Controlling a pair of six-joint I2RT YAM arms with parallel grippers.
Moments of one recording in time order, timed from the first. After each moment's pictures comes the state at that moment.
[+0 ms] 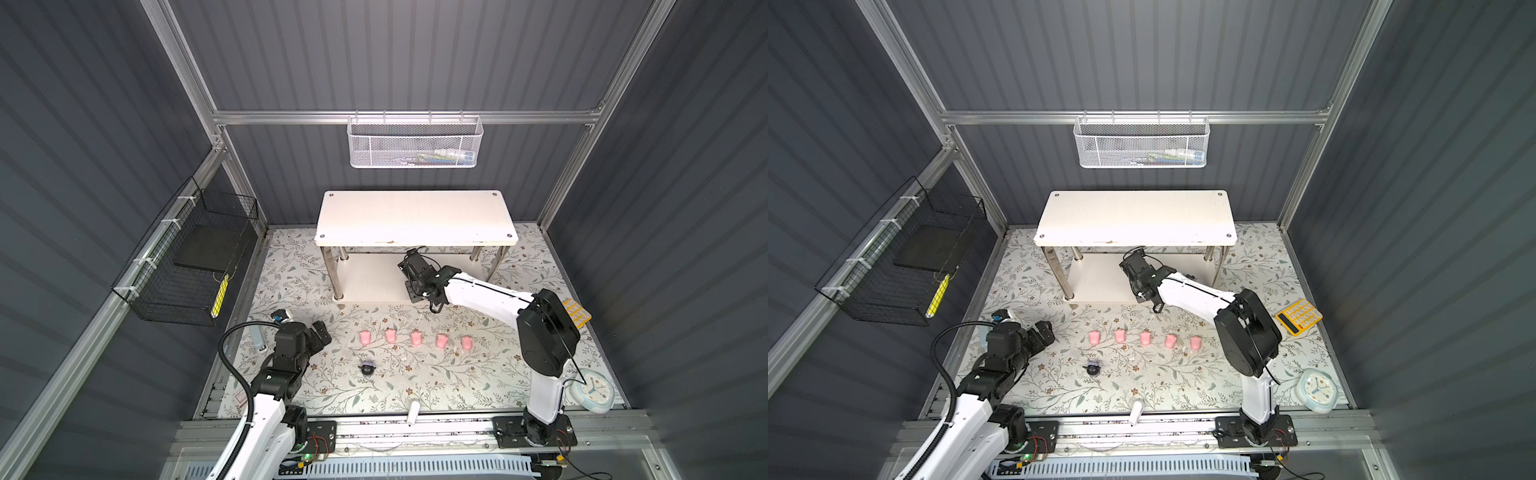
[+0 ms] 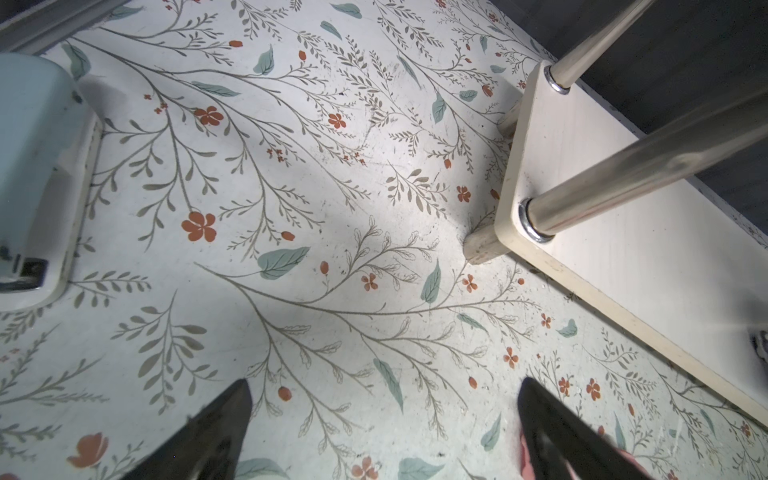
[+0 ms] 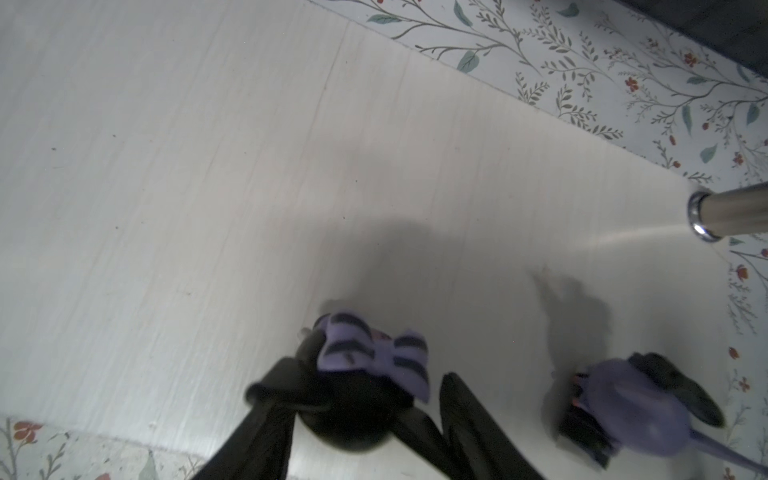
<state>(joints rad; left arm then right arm) -0.20 0.62 0.30 -0.35 -0.16 -0.61 0.76 1.89 1.43 -0.57 0.42 0.31</state>
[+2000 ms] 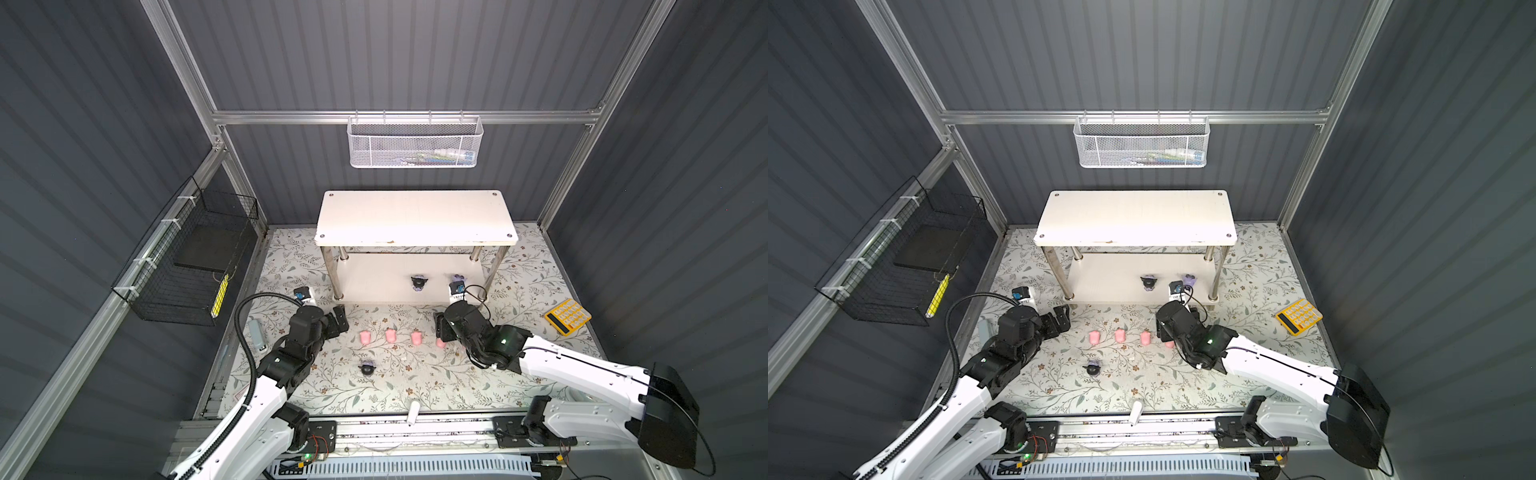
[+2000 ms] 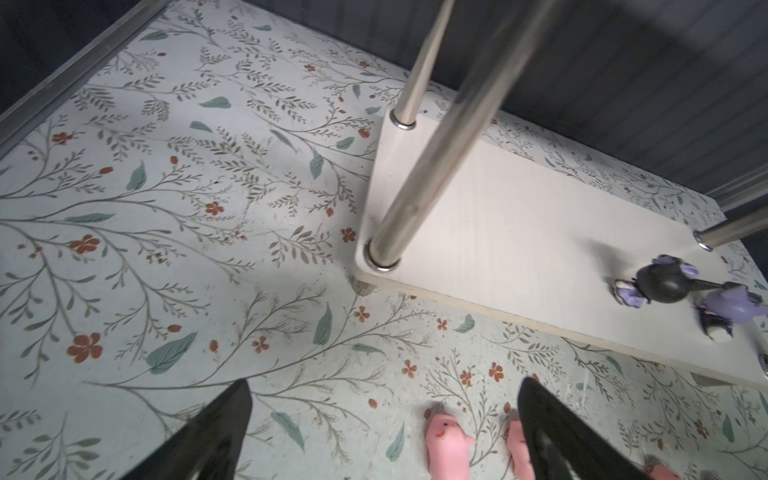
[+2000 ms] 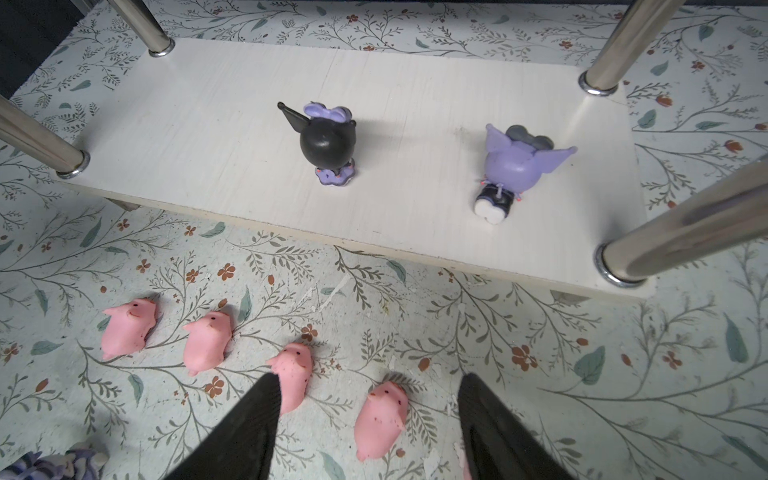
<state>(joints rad) -0.51 0.78 0.51 -0.28 -0.31 -0.51 0.92 1.18 0.74 -0.32 0.48 0.52</state>
